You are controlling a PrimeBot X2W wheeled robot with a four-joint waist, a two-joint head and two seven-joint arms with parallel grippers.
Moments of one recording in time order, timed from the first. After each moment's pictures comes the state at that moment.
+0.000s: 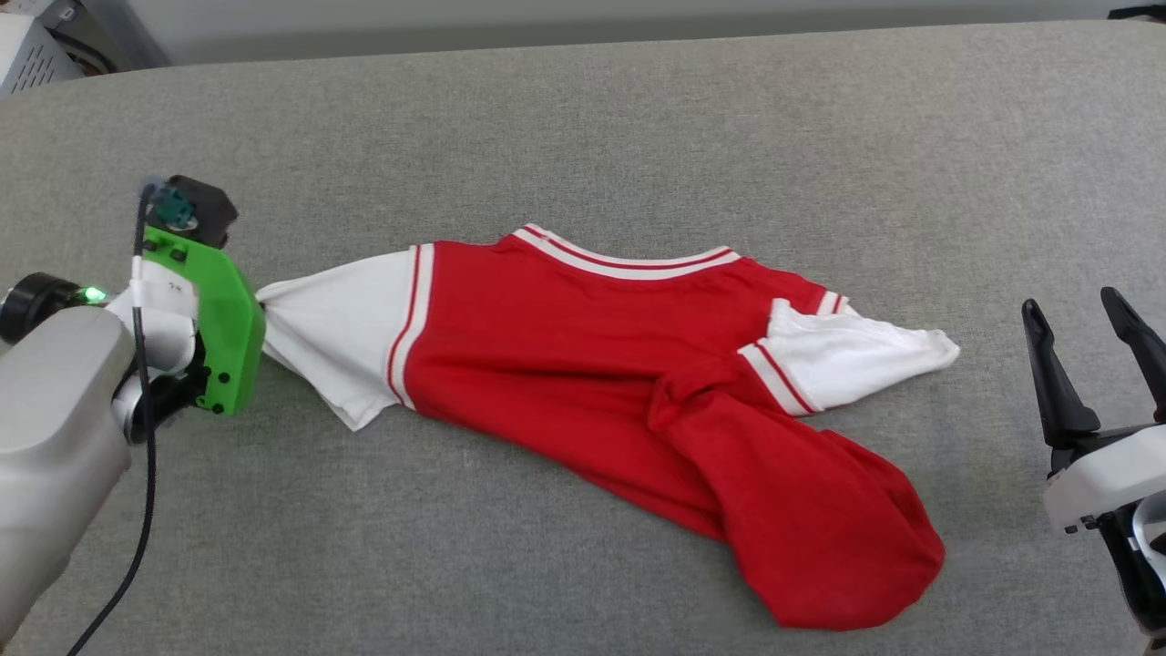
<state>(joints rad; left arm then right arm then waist) -0.93 0.70 -1.01 0.64 -0.96 -0.13 0.41 -0.12 -0.33 -0.03 -0.02 0.28 0.13 -0.04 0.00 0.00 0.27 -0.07</state>
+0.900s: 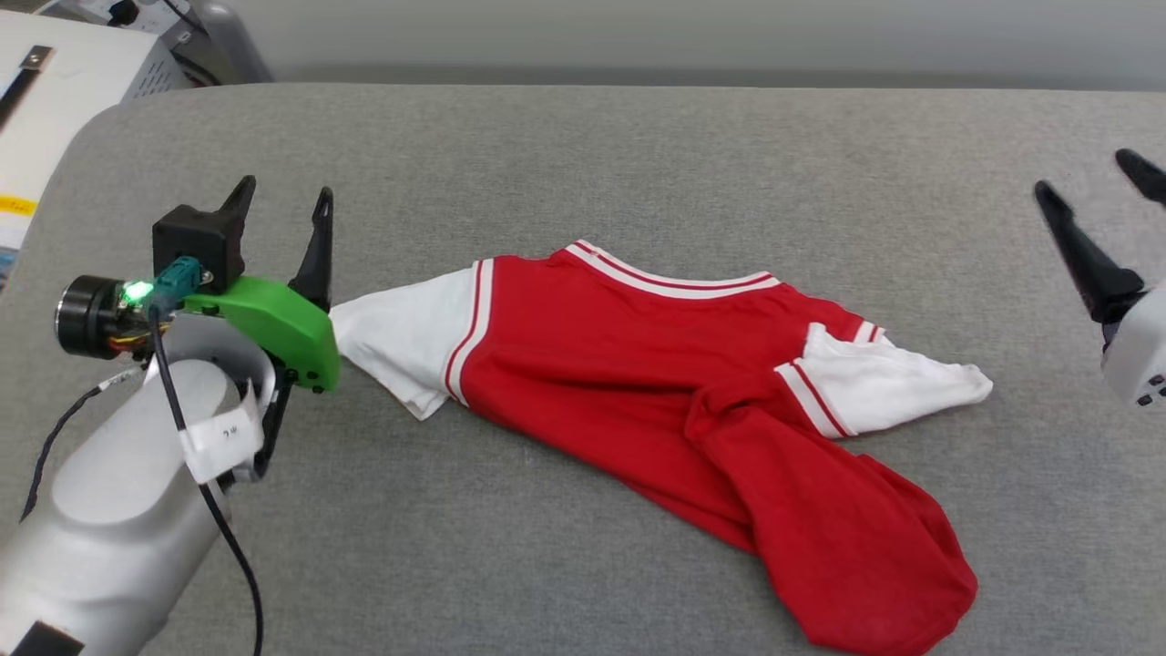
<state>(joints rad) -0.74 0.60 -0.82 0.47 -0.80 0.20 -0.26 -0.41 -0.64 0.20 -0.03 0.51 0.13 0.24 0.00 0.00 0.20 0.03</state>
